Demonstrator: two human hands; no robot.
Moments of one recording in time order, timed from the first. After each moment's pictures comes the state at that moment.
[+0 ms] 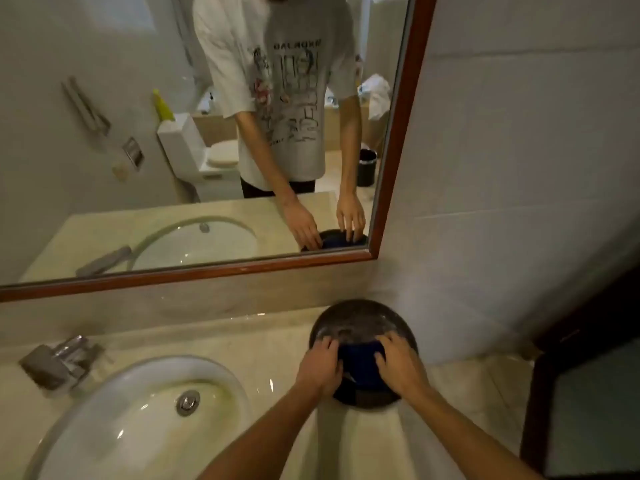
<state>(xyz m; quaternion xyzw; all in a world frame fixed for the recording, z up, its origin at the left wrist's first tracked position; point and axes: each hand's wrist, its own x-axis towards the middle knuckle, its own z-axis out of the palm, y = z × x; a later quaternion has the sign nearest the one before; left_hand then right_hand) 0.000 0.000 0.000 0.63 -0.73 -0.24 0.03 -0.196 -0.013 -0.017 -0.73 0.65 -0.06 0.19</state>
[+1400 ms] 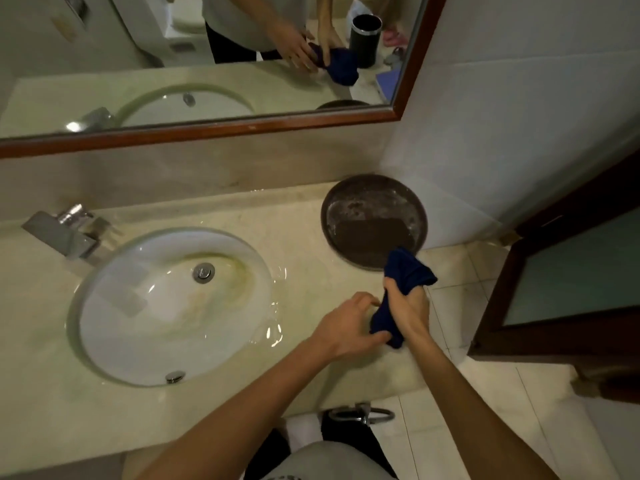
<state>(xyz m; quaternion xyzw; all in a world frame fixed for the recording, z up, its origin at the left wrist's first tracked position) 0.012 0.176 -0.012 0.51 -0.71 -0.47 0.09 -0.142 0.154 -0.014 -0.31 0.79 -0.31 0.42</state>
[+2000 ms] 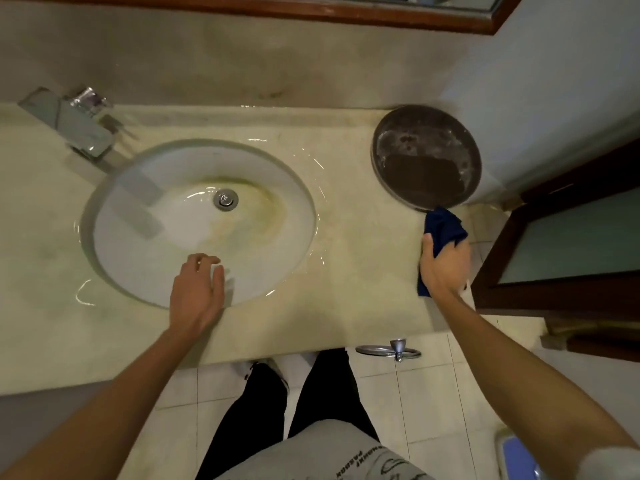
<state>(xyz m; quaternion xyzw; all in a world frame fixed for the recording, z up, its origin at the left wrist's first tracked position) 0.326 0.282 -0.117 0.77 -0.58 -0.23 0.14 -0.113 0.189 -0.082 -0.49 0.84 -0.17 0.14</state>
